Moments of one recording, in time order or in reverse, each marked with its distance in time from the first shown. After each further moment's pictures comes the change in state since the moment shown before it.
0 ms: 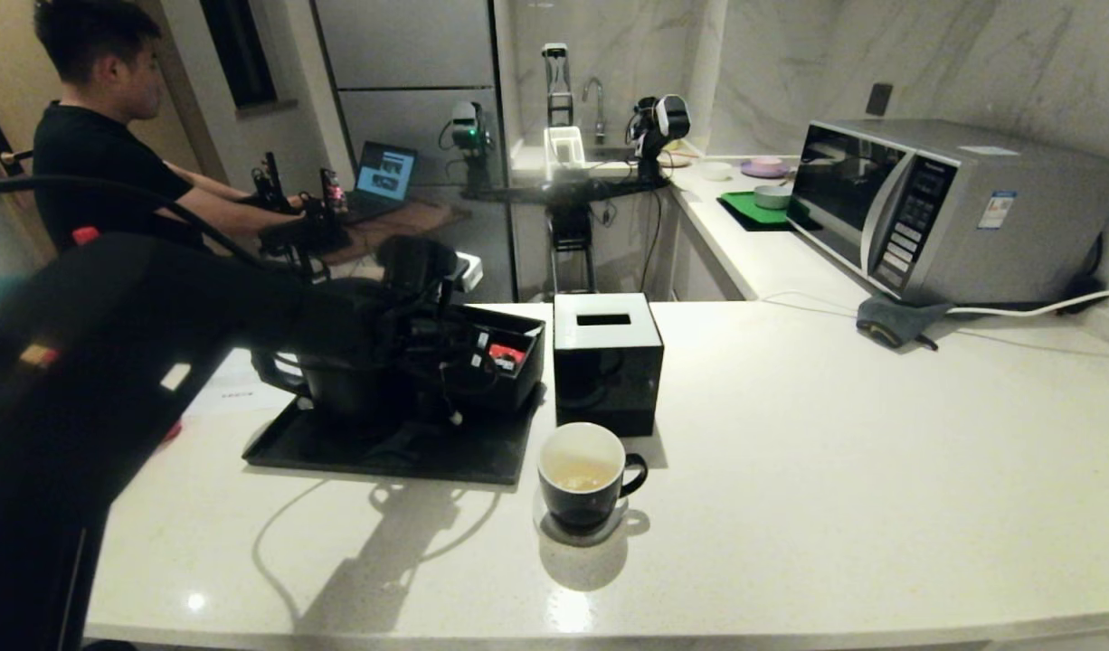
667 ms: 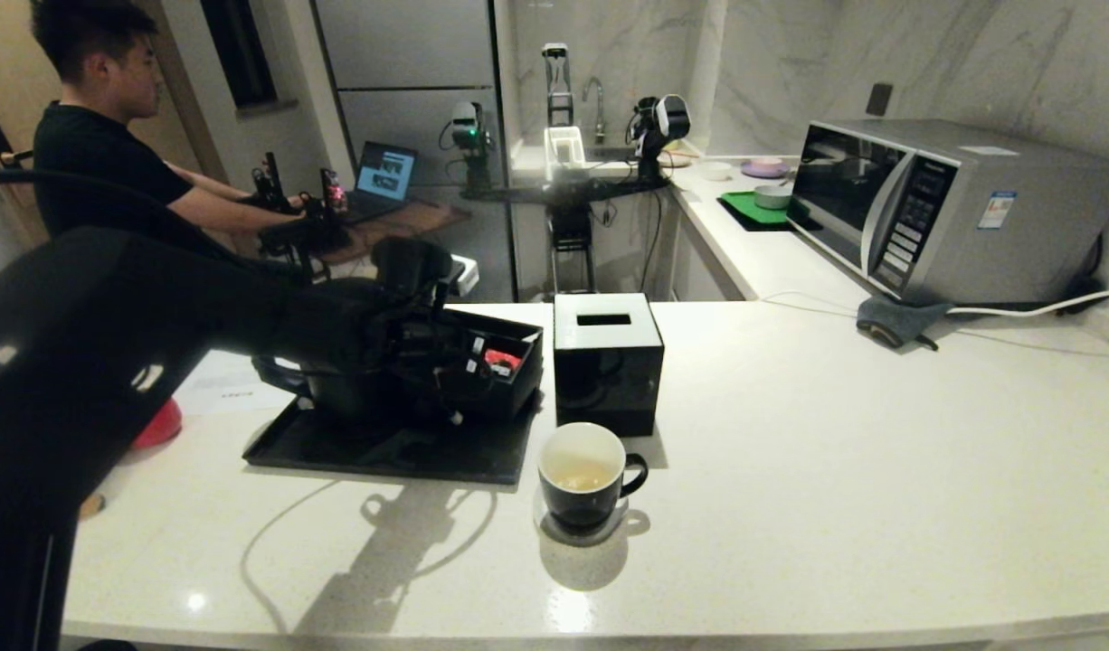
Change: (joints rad) left arm -0.007 -0.041 0.065 -0.009 0.002 -0.002; right arm 0.000 0.000 0.000 0.000 0.000 -0.001
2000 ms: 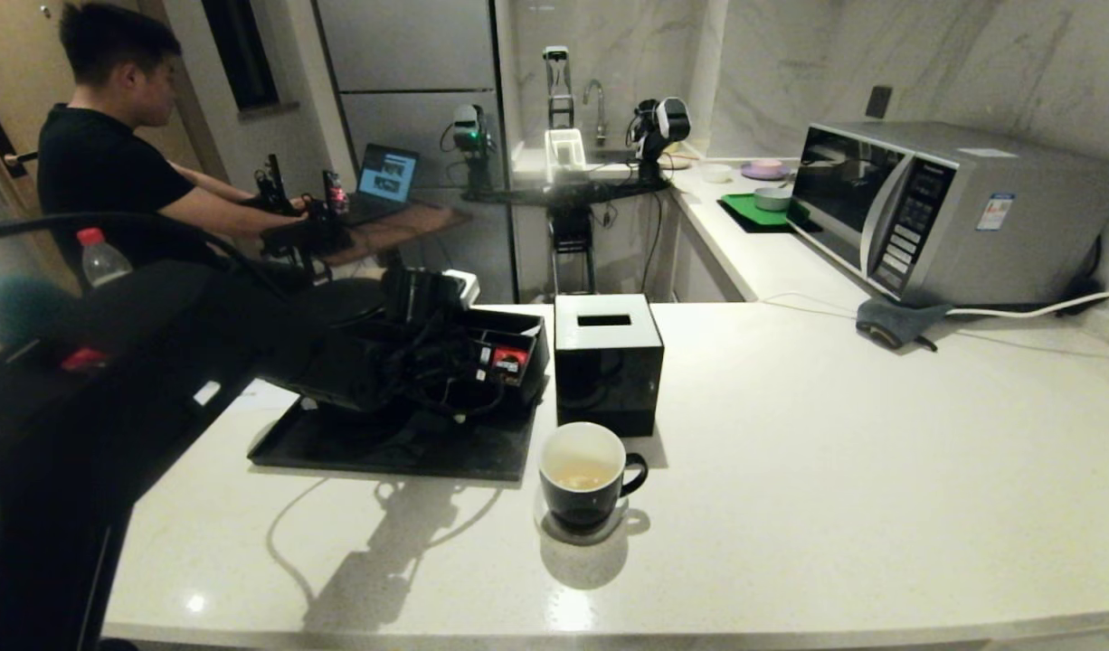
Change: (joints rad) left arm 0.000 0.097 0.079 -0.247 0.006 -0.046; right arm 0.000 0.000 0.000 0.000 0.000 0.000
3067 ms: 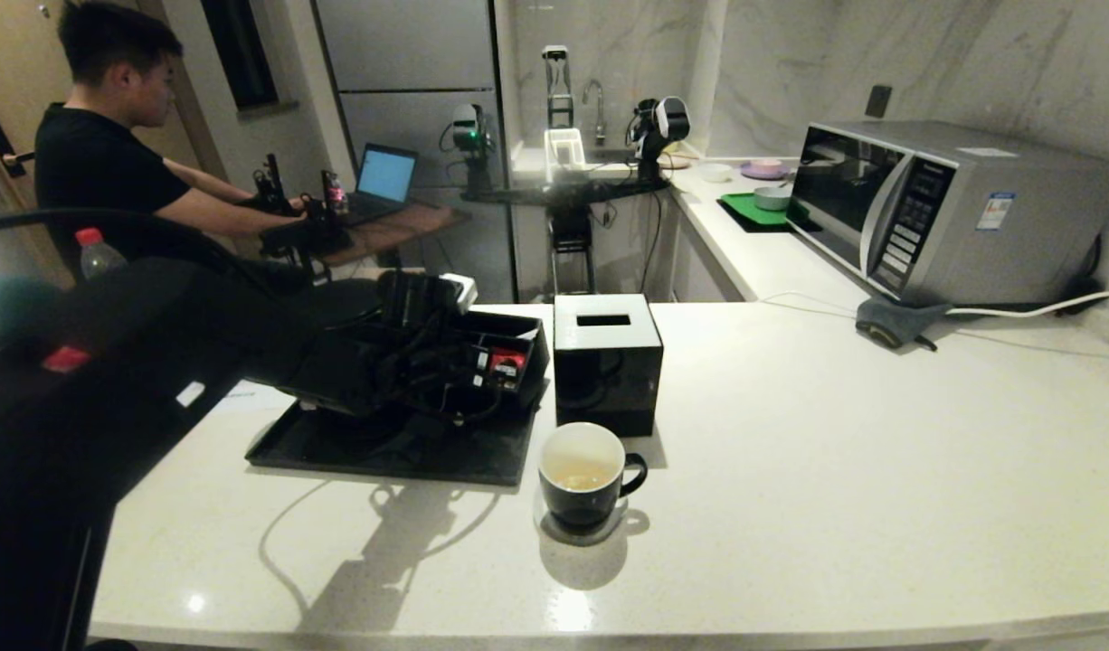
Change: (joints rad) left arm -0.002 -0.032 0.058 0.013 0.002 0.002; right arm 0.000 0.000 0.000 0.000 0.000 0.000
